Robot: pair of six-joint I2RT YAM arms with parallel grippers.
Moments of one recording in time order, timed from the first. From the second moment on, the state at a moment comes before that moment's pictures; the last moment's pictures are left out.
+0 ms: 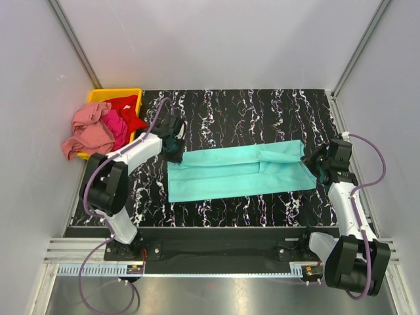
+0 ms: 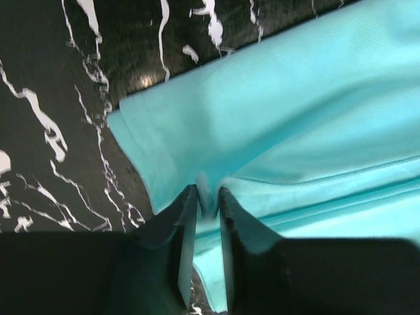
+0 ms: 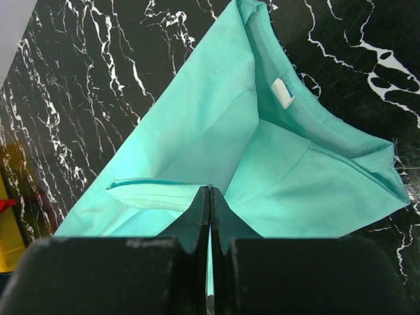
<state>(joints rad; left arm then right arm) -0.39 1.74 1.22 -0.63 -0.03 -0.19 -0.20 1.03 0.65 -0.27 -0.15 0.66</state>
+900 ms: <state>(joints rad) -0.40 1.69 1.10 -0.66 -0.06 -0.37 -0.20 0.92 0.53 -0.30 -0.27 0.69</state>
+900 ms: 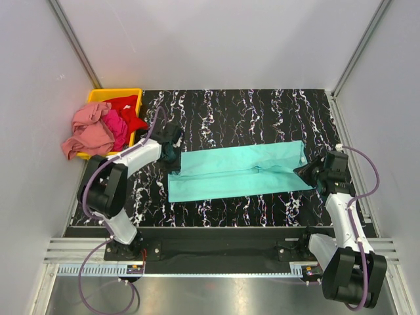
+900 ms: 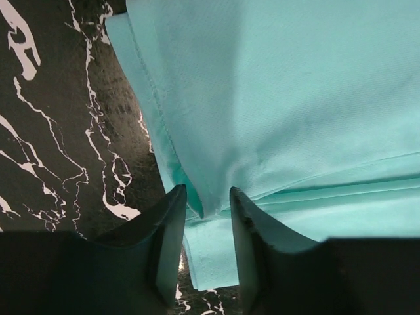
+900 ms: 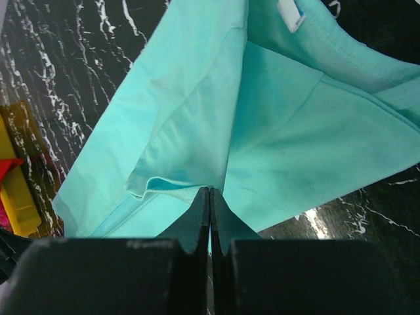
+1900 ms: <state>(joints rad) -0.41 1.65 1.17 -0.64 0.08 -0.42 -0.12 1.22 0.73 -0.49 -0.20 0.70</state>
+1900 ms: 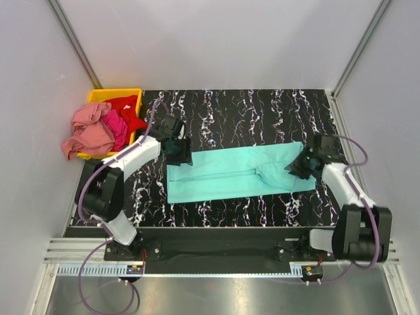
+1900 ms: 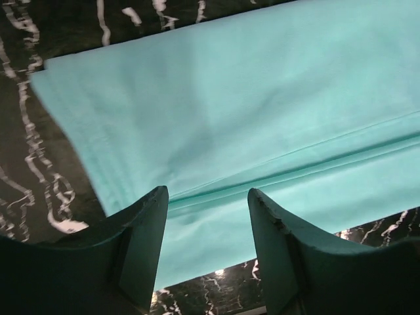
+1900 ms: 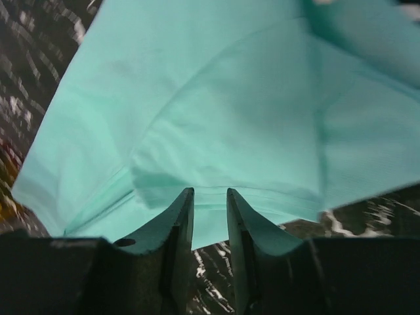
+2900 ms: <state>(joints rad) -0.41 1.79 1.24 -0.75 -0.19 -0.45 0.15 1.50 0.87 -0.50 -0.14 0.58</state>
